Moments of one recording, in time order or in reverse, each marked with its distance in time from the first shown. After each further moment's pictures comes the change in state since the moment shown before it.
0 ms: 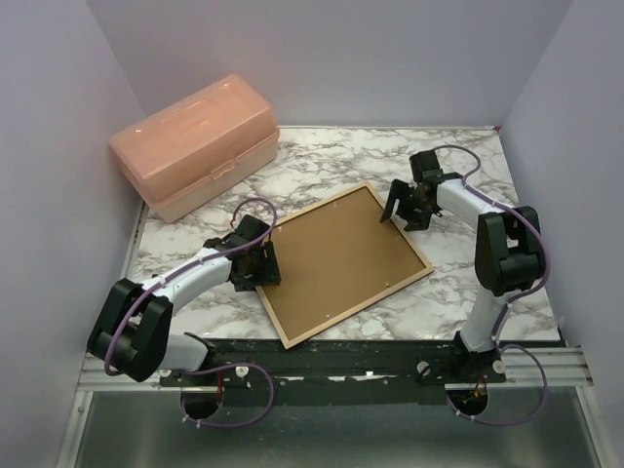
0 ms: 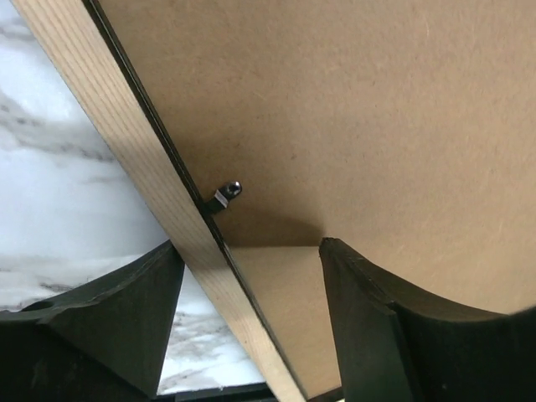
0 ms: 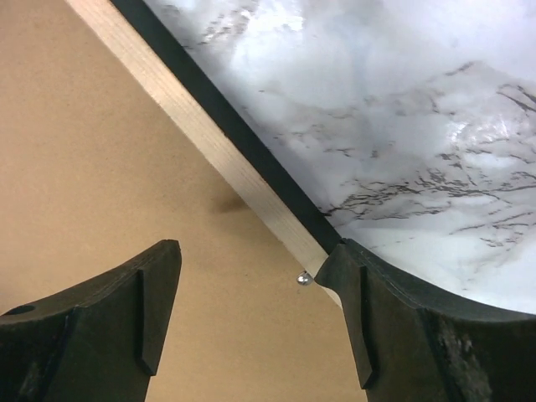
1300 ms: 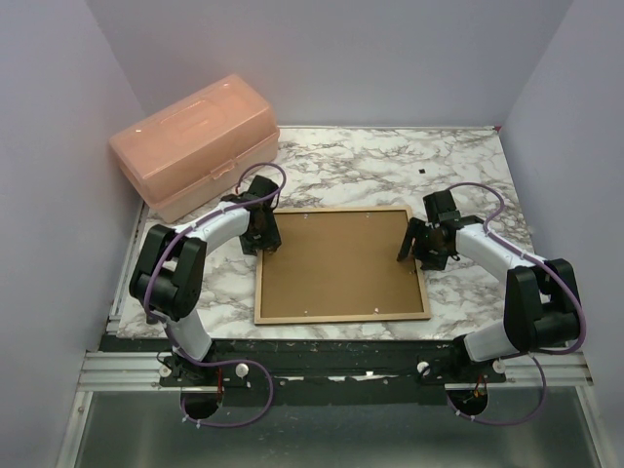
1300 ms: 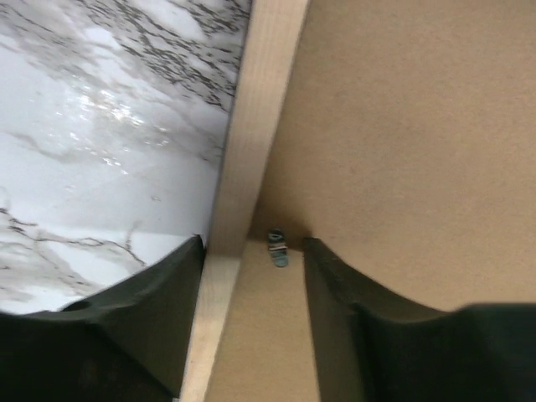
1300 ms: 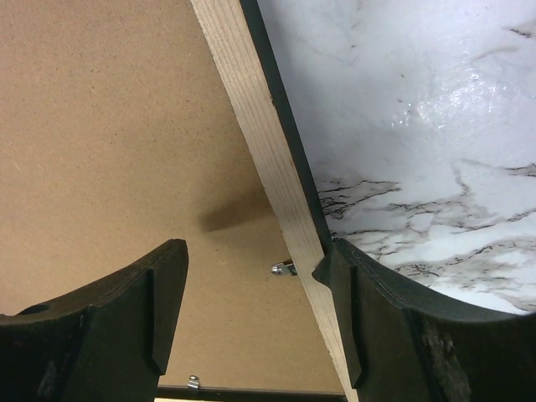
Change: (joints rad) left arm 0.080 0.364 0.401 -0.104 -0.103 0.028; right arm 0.011 -0.388 -0.446 0.028 0.074 0.057
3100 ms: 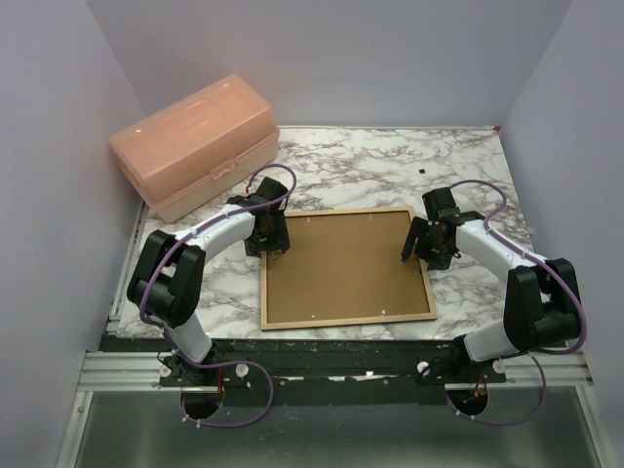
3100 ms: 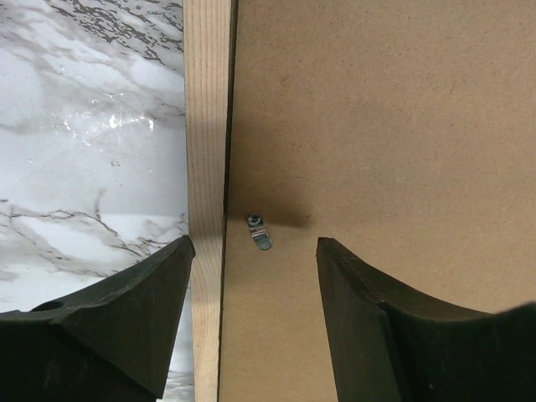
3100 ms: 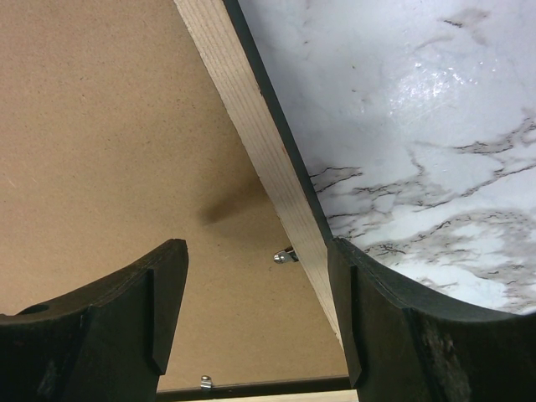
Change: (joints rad) left arm -0.066 -0.038 0.000 -0.035 -0.002 0.034; right arm 0.006 0.002 0.046 -0.087 0.075 0.013
